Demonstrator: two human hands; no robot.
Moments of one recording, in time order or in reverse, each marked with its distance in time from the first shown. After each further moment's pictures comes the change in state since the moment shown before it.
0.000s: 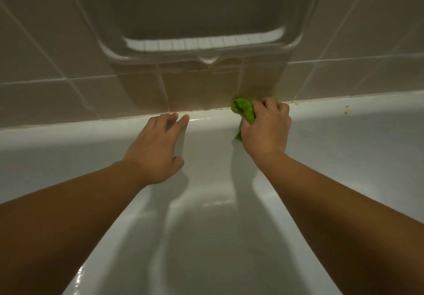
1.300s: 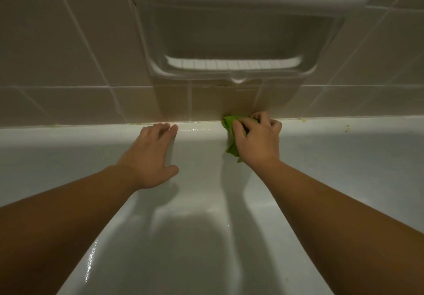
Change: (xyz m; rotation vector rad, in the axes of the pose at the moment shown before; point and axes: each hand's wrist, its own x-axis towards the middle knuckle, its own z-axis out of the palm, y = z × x) left_hand -0.031 -0.051 -0.021 -0.113 -0.068 -0.091; right_hand -0.011 -0.055 -0.013 0.156 -0.238 0.046
